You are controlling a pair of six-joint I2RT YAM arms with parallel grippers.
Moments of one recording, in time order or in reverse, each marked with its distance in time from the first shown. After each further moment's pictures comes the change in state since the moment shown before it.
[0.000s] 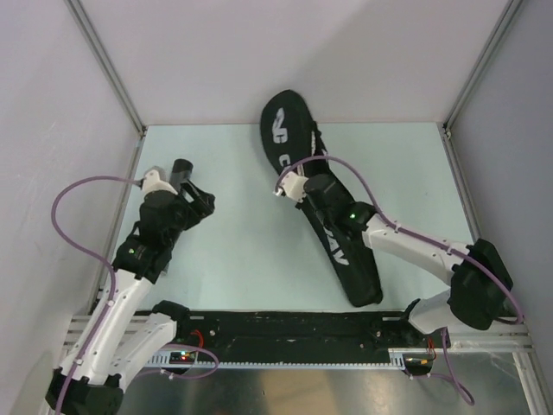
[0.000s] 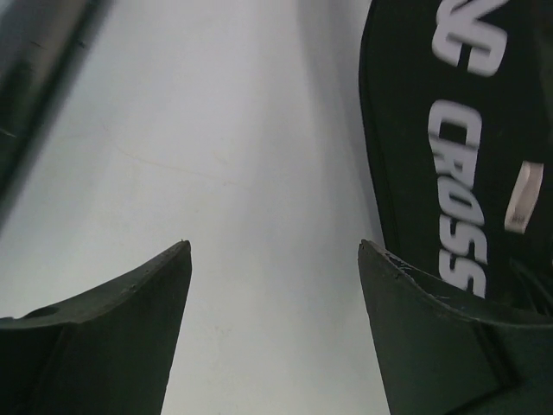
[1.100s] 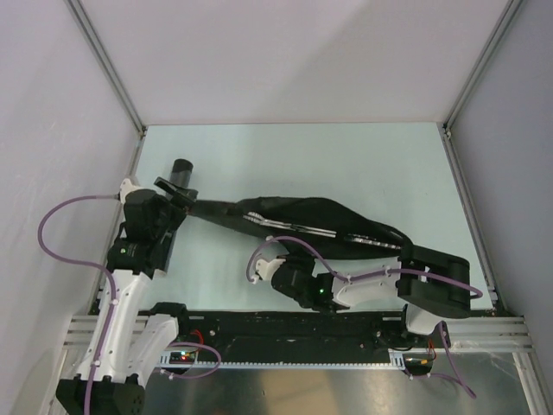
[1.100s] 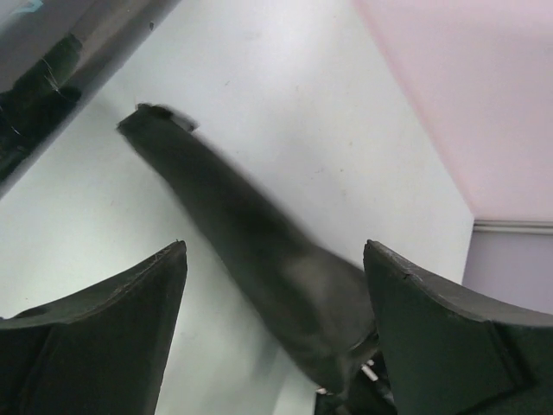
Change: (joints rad) left arm 0.300 0.022 -0.005 -0.030 0.145 -0.216; right arm 0.486 0.218 -0.372 0.444 0.416 -0.038
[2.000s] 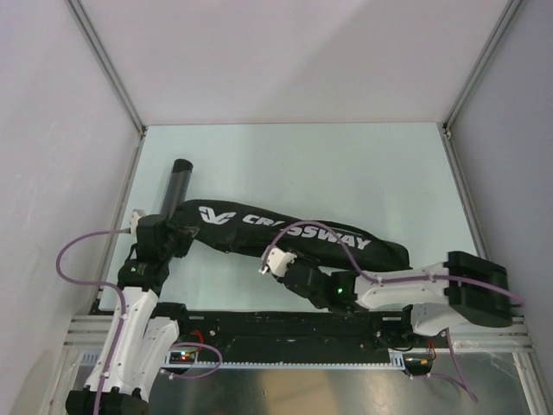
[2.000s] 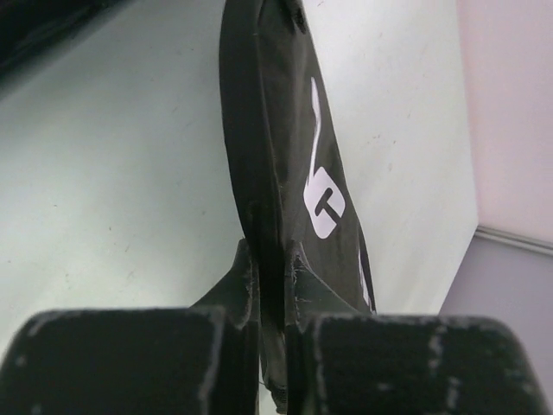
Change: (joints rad) left arm 0.006 -0.154 -0.253 -0.050 0.037 -0.188; right arm 0.053 -0.188 -0.018 -0.129 -0.133 0.377
